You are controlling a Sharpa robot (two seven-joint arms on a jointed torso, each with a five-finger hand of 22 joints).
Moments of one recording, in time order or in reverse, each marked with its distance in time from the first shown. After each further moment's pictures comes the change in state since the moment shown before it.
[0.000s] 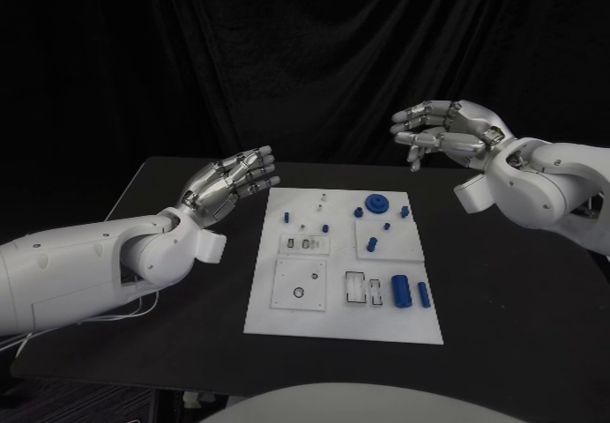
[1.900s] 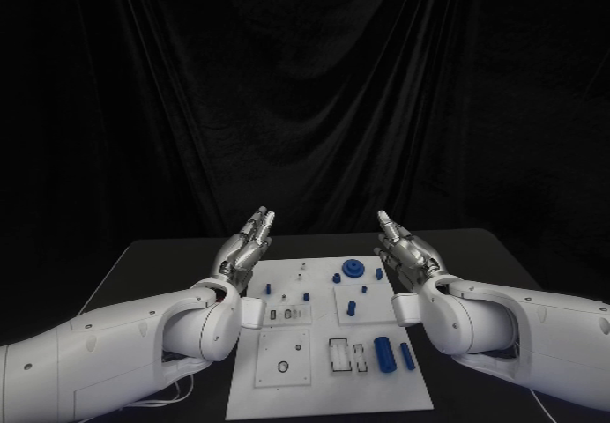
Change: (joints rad) left arm -0.063 0.232 0.074 -0.002 0.007 -0.505 -0.099; left_hand -0.318 0.072 -0.263 0.086 -0.415 -0.400 -0.204 -0.117 -0.046 -0.219 -0.259 -0.353 -0.063 -0.181 -0.193 -0.240 -0.046 -0.014 -0.265 -0.174 -0.152 -0.089; right arm -0.284 0.015 0.045 0.187 0.512 -0.398 0.182; right_hand -0.626 0.148 -0.162 0.211 -0.058 -0.426 -0.150 -0.655 -0.046 -0.531 -0.178 -0.739 -0.062 -1.133 0.036 -0.854 -0.272 -0.008 -1.086 0.045 -0.973 -0.518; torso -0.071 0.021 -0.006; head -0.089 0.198
